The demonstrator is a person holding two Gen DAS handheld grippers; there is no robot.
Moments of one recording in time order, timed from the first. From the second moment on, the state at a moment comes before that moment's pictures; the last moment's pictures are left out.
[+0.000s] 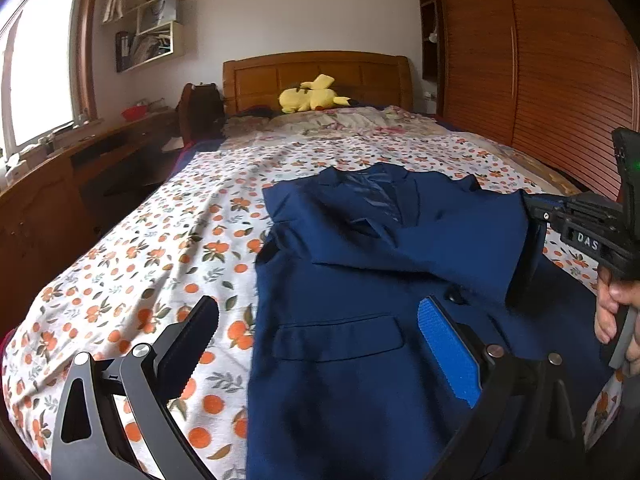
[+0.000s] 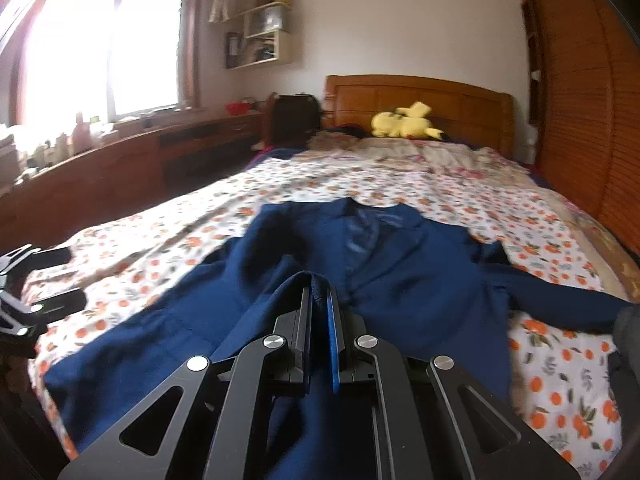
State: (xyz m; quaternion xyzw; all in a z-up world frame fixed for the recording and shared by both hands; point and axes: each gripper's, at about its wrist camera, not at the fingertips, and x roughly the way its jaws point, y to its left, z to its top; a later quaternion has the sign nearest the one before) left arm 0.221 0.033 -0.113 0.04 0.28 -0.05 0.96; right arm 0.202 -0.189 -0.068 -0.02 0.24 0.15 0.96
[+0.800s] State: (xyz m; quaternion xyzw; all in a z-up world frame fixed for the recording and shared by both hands) left arm 0.231 -0.031 -0.118 0.06 0.28 -0.12 0.95; right arm 0.140 -0.251 -0.099 -0.04 0.29 0.10 0.95
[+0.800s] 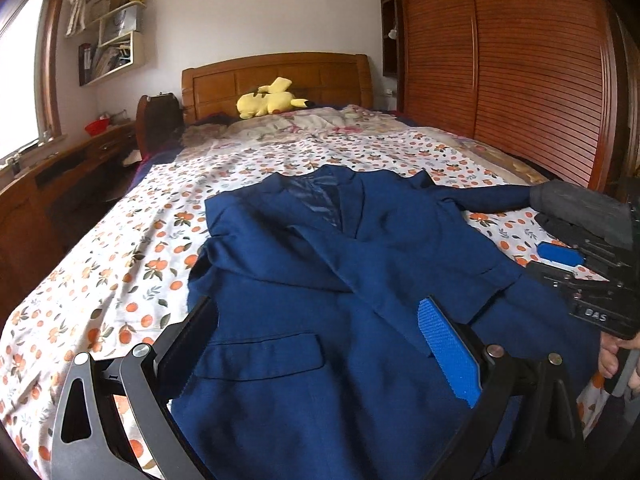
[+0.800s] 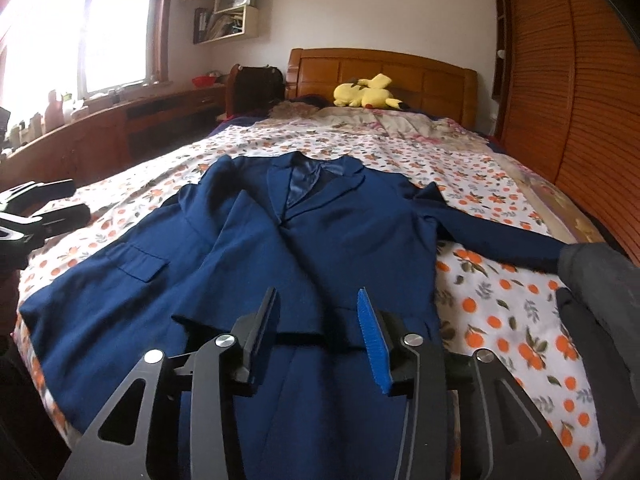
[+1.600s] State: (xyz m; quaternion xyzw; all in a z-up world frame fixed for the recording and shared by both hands) left arm 0.231 -0.011 -0.111 0.03 0.25 -0.08 0.96; right arm 0.178 -0.153 -0.133 -0.08 0.35 0.20 0.91
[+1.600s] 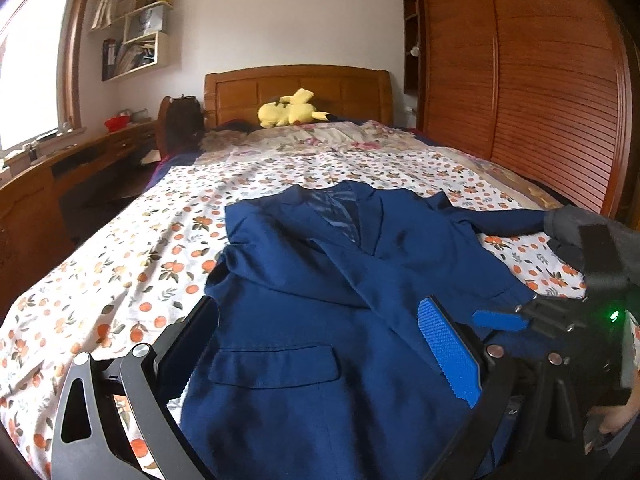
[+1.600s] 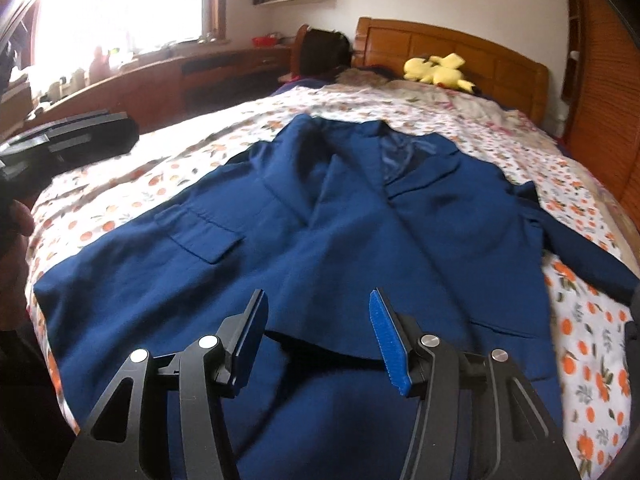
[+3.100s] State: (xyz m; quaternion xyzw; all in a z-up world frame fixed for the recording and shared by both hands) left arm 0.219 0.019 -0.099 0.01 0.24 -0.06 0.97; right arm 0.149 -0.175 -0.045 -0.11 0.28 0.15 0.94
